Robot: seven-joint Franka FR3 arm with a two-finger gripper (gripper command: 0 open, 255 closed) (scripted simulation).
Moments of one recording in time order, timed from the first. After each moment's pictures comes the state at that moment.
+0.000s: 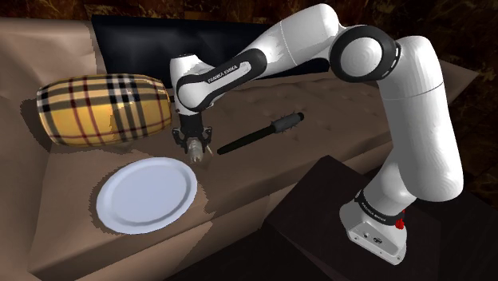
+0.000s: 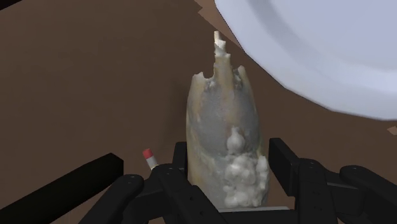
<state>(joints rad) 0.21 0.71 0.21 -1.55 -0.03 2.09 1.12</state>
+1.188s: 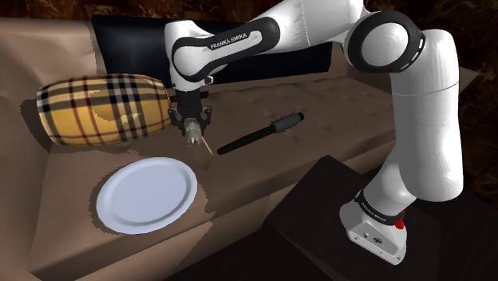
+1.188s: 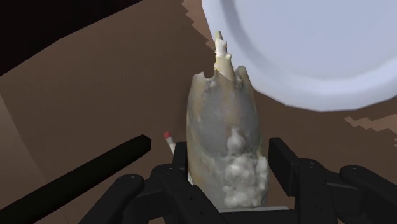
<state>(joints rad) 0.21 0.60 0.22 -1.49 -0.01 1.92 1.13</state>
